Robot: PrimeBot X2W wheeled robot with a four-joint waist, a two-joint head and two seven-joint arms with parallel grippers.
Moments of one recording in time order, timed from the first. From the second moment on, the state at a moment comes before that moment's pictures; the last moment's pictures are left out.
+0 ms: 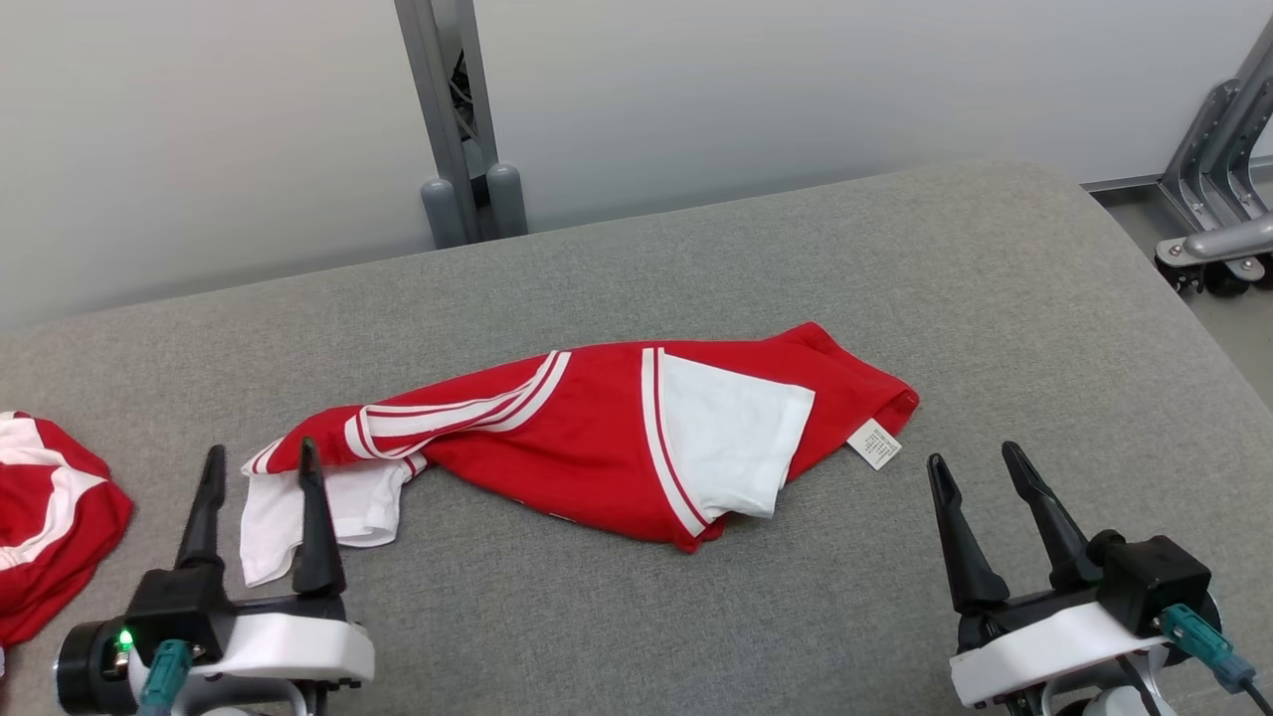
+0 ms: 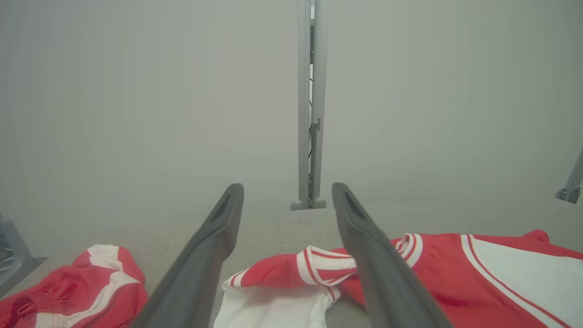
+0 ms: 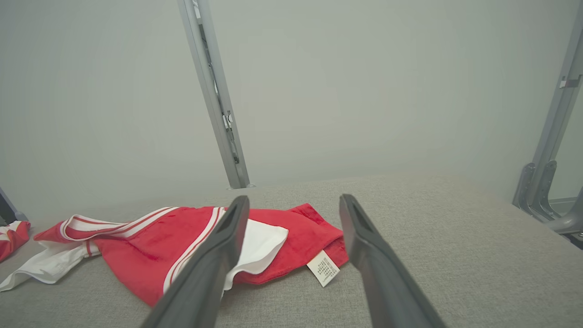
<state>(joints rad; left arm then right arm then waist) -0.03 0.11 -0.01 0.12 -0.19 0.16 -0.26 -0.08 -0.06 0.13 0.20 0.24 0.13 -0.26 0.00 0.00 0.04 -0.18</state>
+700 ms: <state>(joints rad) -0.16 0.06 -0.23 0.37 -0.09 0.04 -0.22 -0.08 -0.07 0.16 0.21 0.25 0.13 -0.26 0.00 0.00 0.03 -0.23</state>
